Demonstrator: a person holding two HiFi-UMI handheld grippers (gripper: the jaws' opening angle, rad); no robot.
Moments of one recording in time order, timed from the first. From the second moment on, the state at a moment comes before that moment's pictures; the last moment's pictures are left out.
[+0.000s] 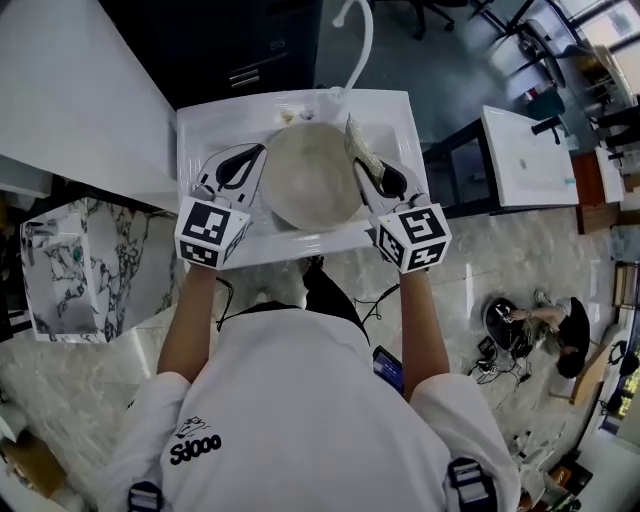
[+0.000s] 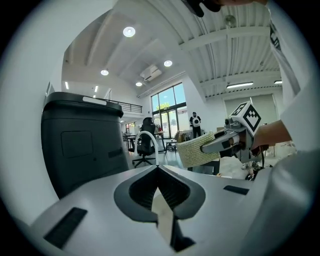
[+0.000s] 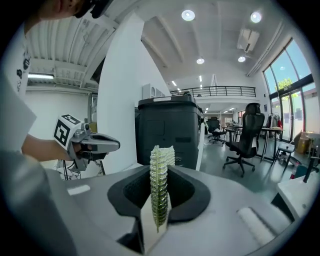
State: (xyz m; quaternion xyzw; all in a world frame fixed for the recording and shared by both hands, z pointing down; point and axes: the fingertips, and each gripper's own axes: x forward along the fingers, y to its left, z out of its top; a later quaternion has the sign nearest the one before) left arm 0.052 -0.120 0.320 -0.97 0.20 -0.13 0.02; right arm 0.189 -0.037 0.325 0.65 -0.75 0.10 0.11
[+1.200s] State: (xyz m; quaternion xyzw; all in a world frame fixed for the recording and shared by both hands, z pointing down) left arm 0.039 -0.169 0.418 -0.91 0.35 -0.21 -0.07; right arm 0.191 -0.161 0.502 0.52 -0.80 0.23 0.18
